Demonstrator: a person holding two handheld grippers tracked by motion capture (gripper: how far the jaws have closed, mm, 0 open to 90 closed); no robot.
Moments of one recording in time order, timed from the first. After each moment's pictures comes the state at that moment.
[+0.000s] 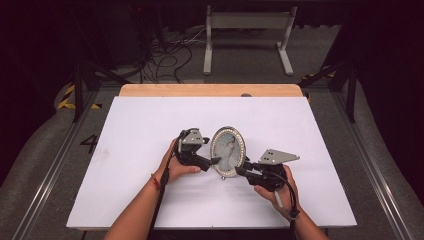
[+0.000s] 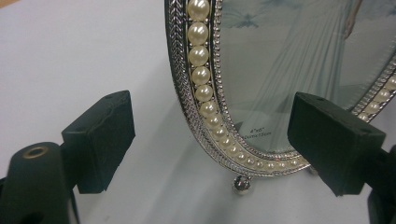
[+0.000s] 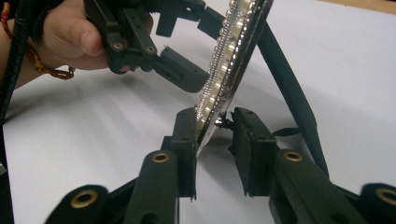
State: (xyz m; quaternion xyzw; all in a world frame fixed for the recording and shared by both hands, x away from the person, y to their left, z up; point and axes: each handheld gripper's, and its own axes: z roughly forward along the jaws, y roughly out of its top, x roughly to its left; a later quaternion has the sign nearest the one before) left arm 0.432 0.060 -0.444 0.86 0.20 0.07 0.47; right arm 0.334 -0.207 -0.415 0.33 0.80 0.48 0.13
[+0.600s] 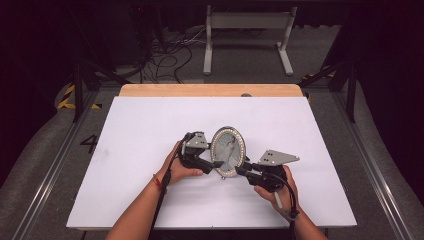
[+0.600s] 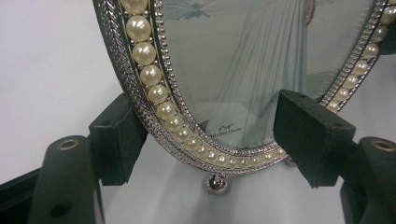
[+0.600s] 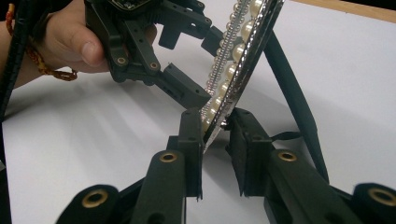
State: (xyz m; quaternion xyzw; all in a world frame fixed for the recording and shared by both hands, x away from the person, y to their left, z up) left arm 0.425 0.053 -0.444 0.87 0.16 0.06 0.46; right arm 0.333 -0.206 -0.415 0.32 0.81 0.48 0.14
